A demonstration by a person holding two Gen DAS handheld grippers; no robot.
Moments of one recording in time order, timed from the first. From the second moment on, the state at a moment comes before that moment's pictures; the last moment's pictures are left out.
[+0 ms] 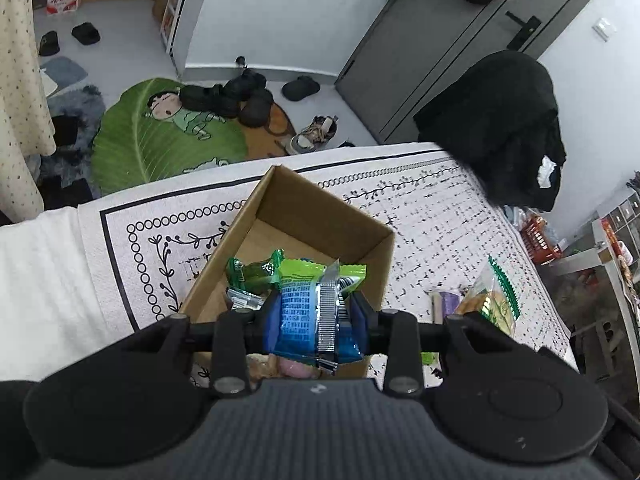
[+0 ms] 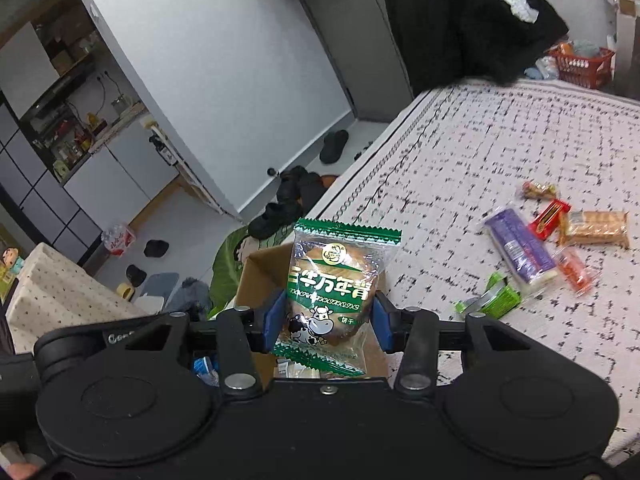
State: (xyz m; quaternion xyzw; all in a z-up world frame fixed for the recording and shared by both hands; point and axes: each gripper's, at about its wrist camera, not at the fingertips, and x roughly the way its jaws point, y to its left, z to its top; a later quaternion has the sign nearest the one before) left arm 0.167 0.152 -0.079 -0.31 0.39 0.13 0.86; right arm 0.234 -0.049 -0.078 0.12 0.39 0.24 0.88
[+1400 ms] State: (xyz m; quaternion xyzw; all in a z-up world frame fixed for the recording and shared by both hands) left arm 0.176 0.166 -0.076 -0.32 0.43 0.17 0.83; right arm 0.232 -0.047 -0.070 0.10 0.40 0.25 0.88
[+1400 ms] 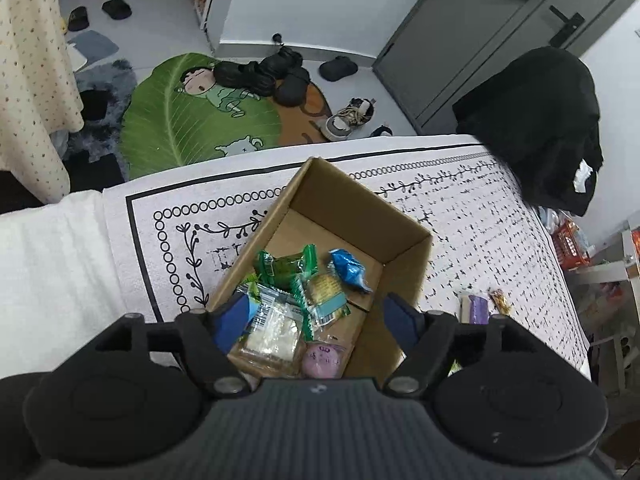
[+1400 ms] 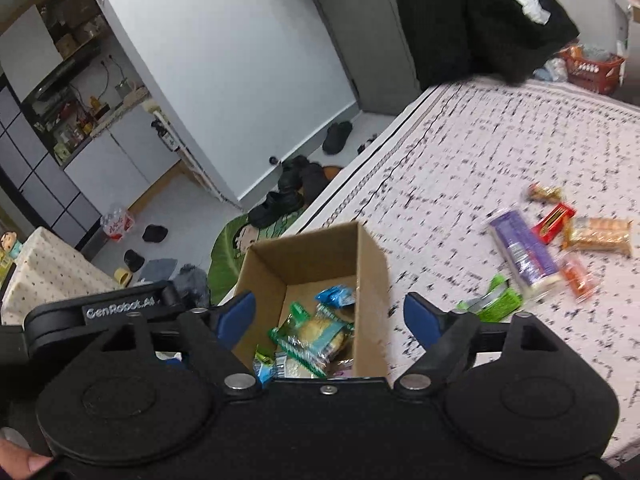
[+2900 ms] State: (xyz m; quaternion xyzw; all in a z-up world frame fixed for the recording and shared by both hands) left arm 0.116 0.074 -0.015 -0.24 0.37 0.09 0.90; right arm 0.196 -0.160 -0.018 0.09 0.33 0.19 0.92
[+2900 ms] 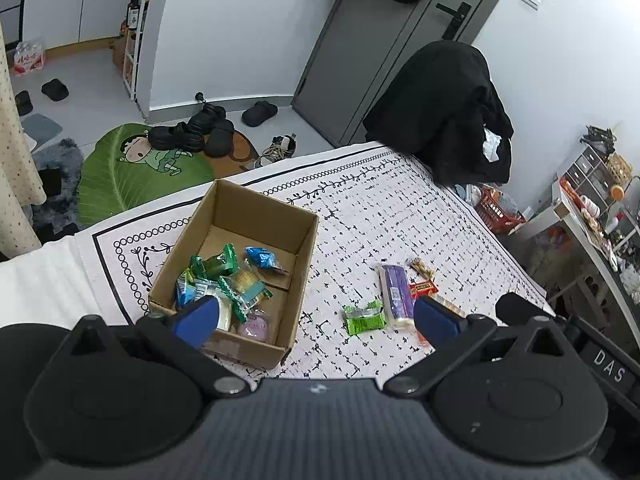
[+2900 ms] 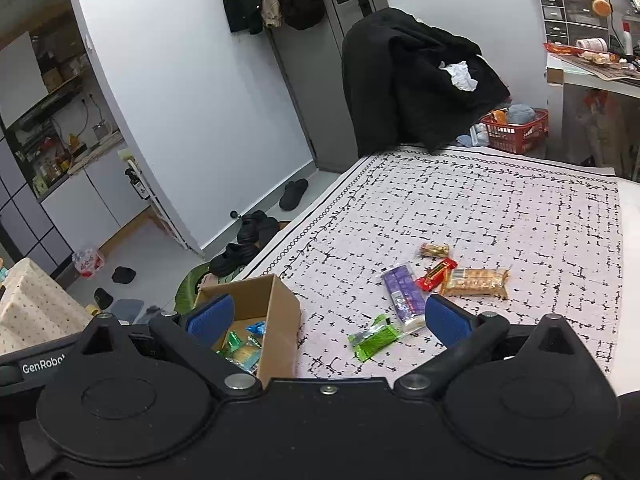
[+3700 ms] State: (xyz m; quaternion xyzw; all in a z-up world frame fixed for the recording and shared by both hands) left arm 0.128 0.043 -0.030 -0.22 0.39 0.08 0.89; right arm 0.214 -0.215 -0.041 0.13 0.35 0.16 0.91
